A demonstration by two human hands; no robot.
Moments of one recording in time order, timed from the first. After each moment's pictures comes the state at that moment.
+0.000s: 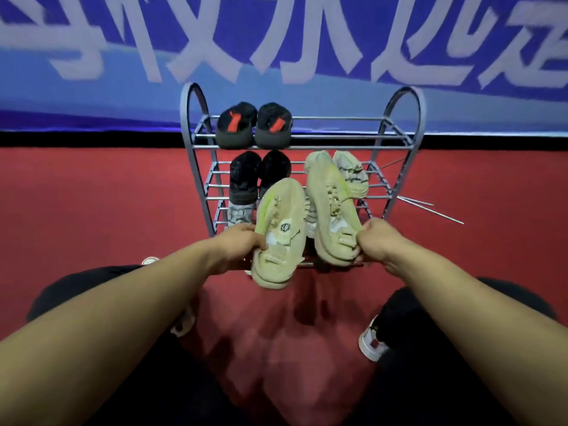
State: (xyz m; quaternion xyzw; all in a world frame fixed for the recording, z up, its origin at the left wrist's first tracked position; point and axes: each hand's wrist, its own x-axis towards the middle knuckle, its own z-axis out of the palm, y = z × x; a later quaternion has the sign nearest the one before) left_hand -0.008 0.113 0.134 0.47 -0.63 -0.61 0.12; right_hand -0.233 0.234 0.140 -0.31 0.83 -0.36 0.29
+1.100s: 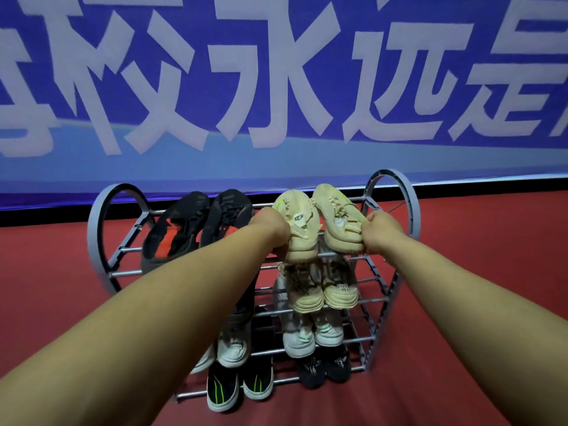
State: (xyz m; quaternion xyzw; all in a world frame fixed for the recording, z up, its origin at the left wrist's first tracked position) left_hand -0.272 -0.075 0.237 0.54 -0.79 -0.27 0.09; right_hand -0.444 0.036 0.211 -0.31 0.88 -0.33 0.10
